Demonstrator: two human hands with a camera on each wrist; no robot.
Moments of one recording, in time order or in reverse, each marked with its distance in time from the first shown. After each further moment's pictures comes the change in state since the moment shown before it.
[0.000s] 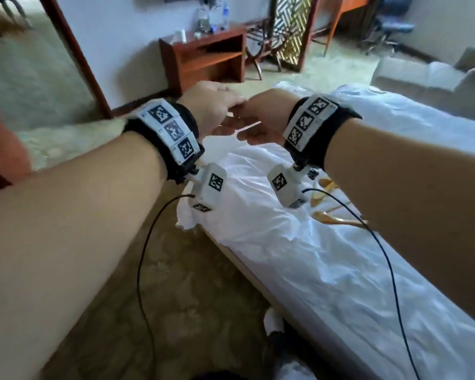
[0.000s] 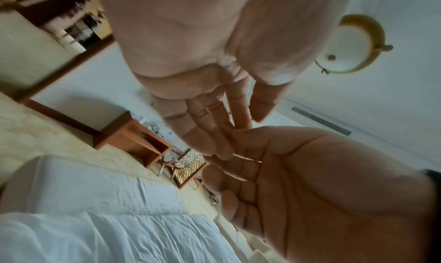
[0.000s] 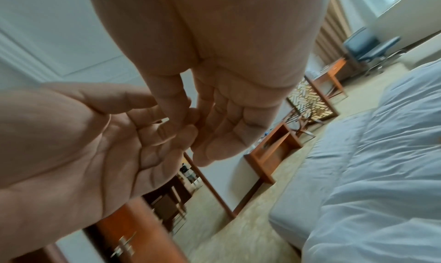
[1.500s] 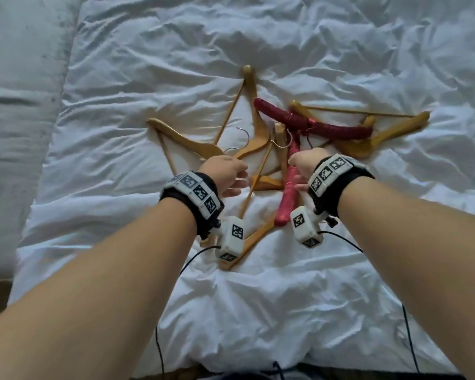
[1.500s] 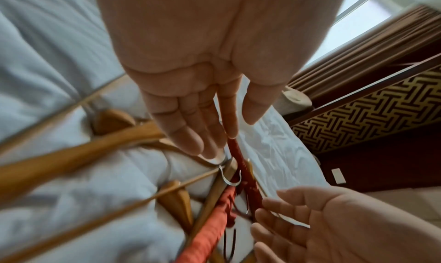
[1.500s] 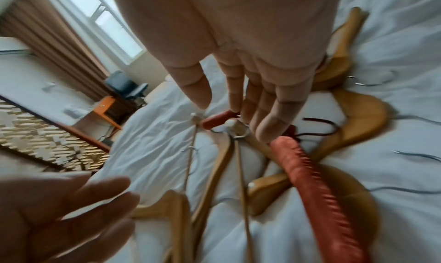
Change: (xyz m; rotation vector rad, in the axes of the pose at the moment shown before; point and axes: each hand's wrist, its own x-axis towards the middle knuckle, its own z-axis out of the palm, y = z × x) left_hand 0.433 -0.221 0.555 0.245 -0.795 -0.659; right_hand 0.182 0.453 -0.494 0.412 0.751 0.973
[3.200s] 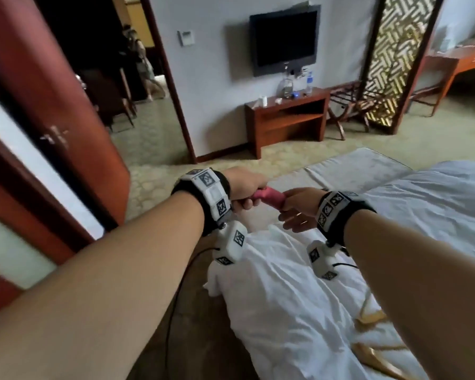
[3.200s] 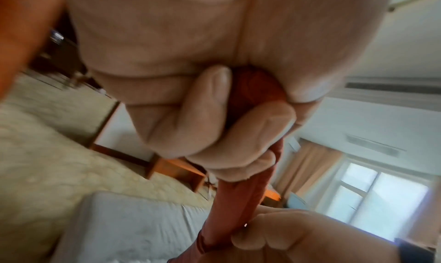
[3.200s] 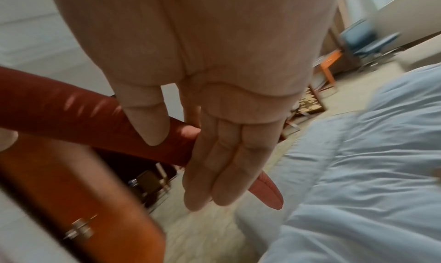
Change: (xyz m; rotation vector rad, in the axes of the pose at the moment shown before) left_hand -0.572 -0.121 -0.148 -0.125 0.813 0.052; right_hand -0.474 -0.026 0.231 -0.761 -0.902 -0.867
